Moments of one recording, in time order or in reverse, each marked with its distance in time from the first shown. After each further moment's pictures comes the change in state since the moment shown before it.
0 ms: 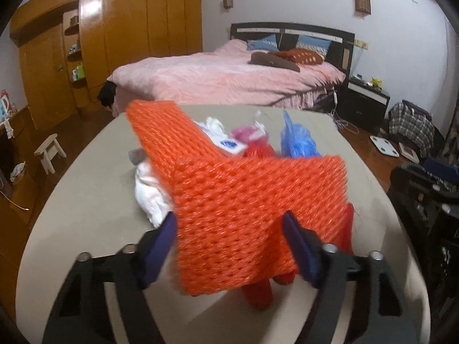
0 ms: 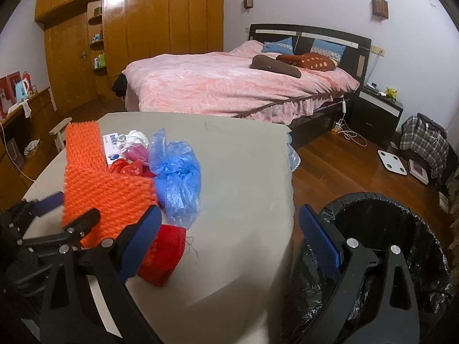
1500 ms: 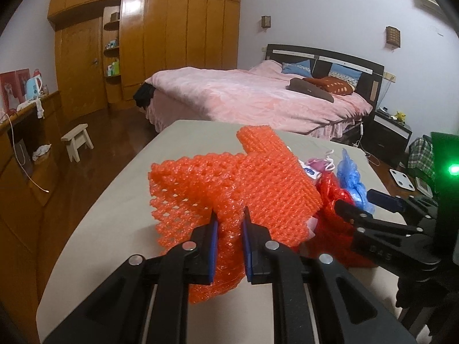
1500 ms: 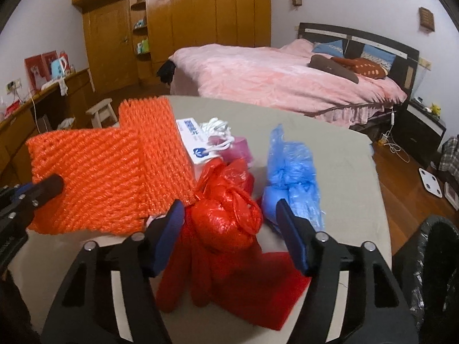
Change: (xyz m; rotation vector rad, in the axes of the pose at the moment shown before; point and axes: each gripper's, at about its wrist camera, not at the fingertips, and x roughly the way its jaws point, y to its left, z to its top) left arm -0.045 0.084 -0.013 -0.151 -0.098 0.094; right arm 0.051 0.109 0.004 -0.125 0.034 0.187
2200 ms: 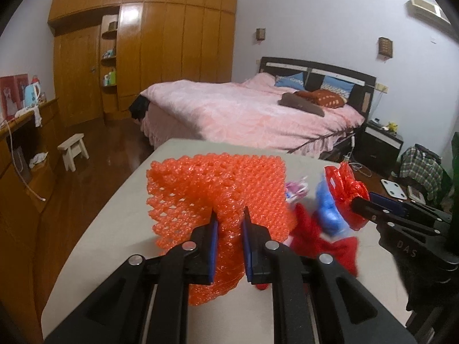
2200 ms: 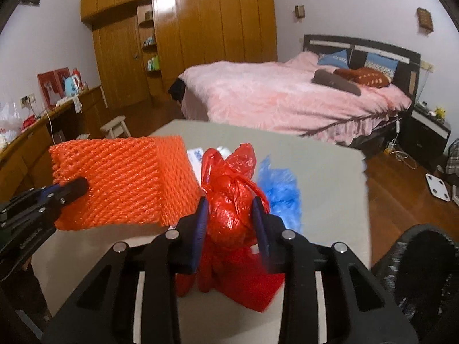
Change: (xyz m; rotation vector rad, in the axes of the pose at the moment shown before) left arm -0.038 -0.017 0.015 0.004 -0.073 -0.044; right arm -0.074 -0.027 0.011 0.030 -0.098 0.071
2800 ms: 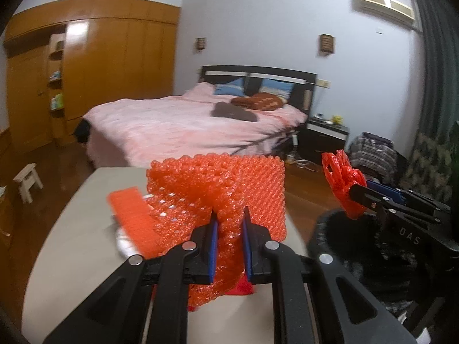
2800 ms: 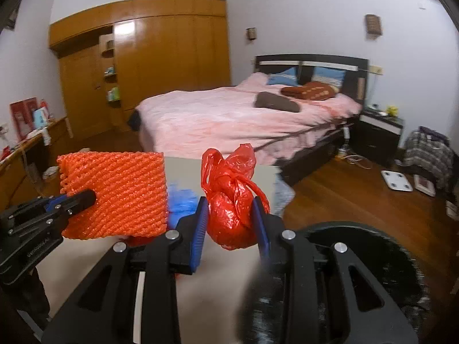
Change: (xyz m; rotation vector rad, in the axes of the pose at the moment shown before) left arm -0.026 -0.124 0.026 0.132 -0.040 -0.263; right arm -0.109 -0.097 -0.005 0.096 -0.117 -0.213
